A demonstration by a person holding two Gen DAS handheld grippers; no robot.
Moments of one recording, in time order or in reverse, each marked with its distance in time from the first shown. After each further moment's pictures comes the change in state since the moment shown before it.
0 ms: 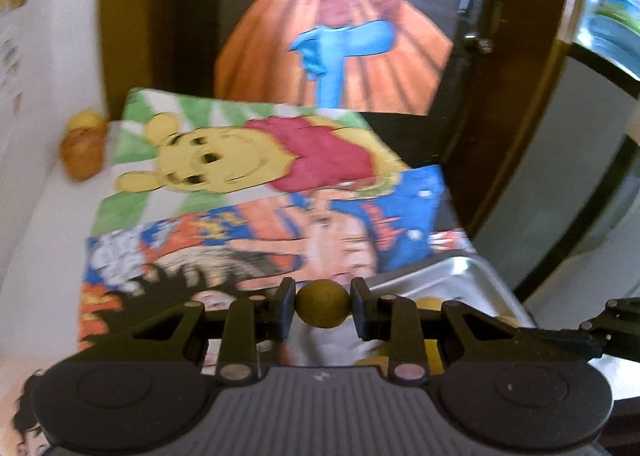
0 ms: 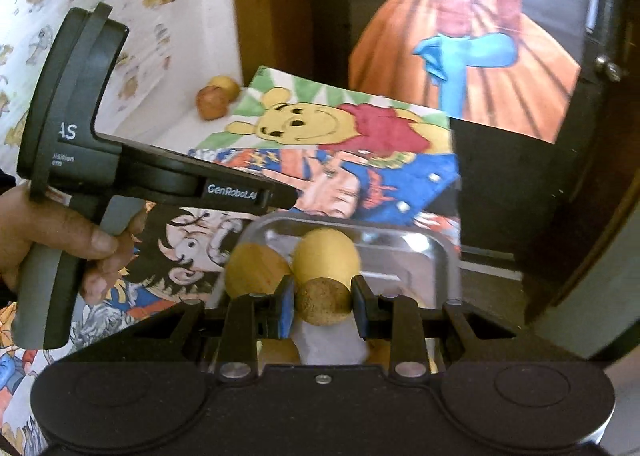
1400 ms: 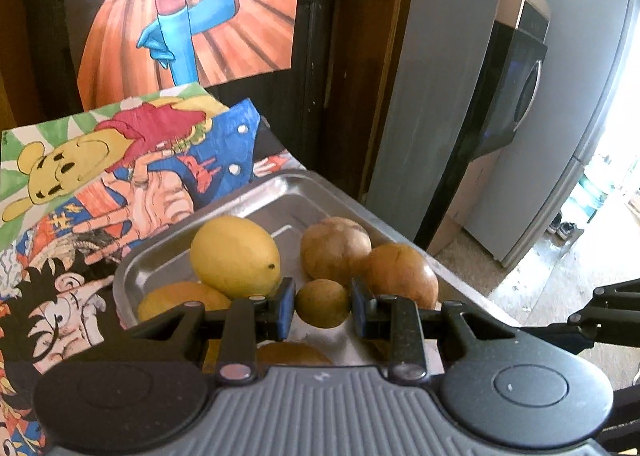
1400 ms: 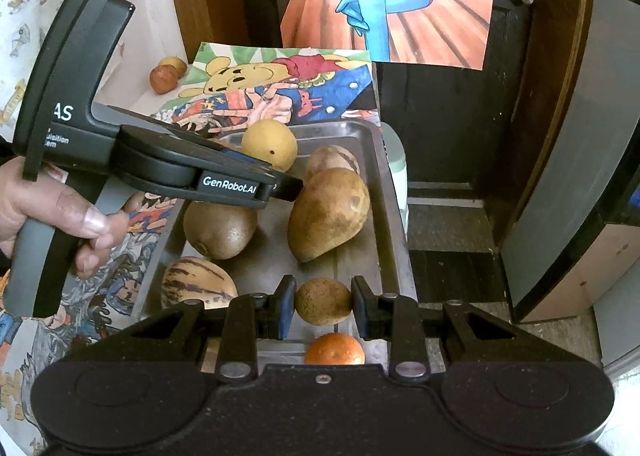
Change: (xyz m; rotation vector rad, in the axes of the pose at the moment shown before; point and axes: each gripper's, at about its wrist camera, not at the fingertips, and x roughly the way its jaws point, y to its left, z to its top) left arm -0.008 -0.099 -0.056 0.300 0.102 -0.193; right arm -0.052 -0.014 -0.092 0.163 0.065 -0.098
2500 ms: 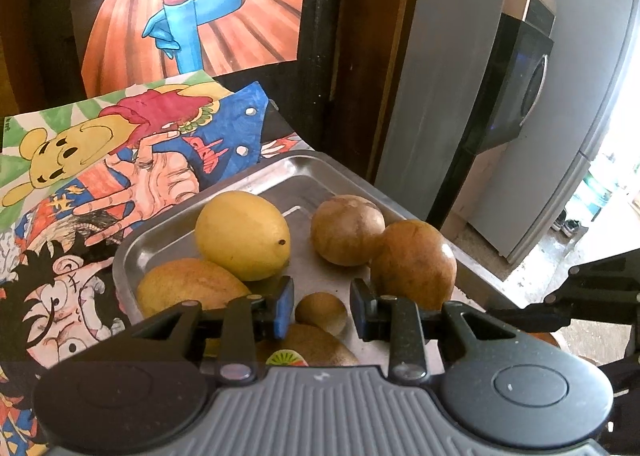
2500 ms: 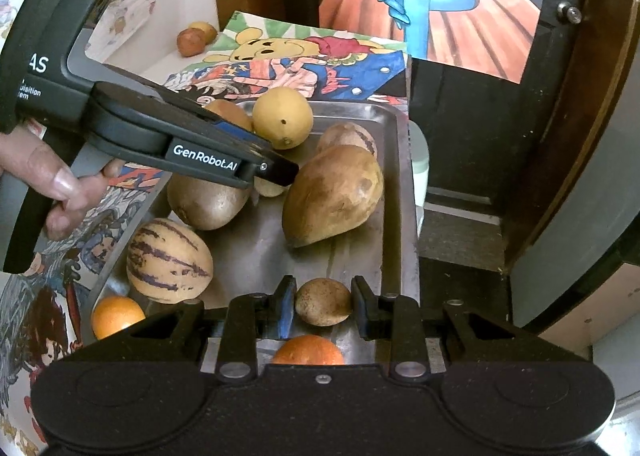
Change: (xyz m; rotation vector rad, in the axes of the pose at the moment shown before) left arm 0.006 0.005 -0.013 -0.012 0.003 0.016; right arm 0.029 -0.009 -0.008 -0.166 0.022 0.062
